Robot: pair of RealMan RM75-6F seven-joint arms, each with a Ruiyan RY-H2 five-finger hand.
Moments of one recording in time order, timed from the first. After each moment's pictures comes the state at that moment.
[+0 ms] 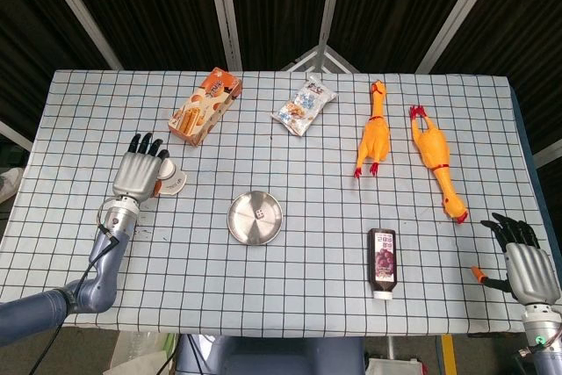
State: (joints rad) left arm -0.73 -1.53 -0.19 -1.34 0.92 1.05 0.65; right arm 0.10 -1.13 0.07 -1.57 -1.35 1.30 0.10
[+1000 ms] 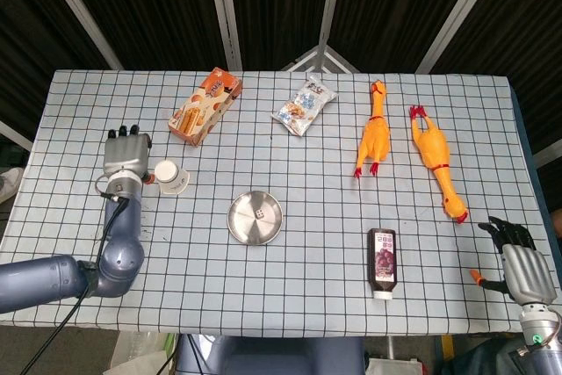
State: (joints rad) left arm -1.08 -1.34 -0.42 -1.68 -0.11 1.30 1.16; right arm 0.11 -1.13 0.07 -1.57 -1.32 1.26 0.08
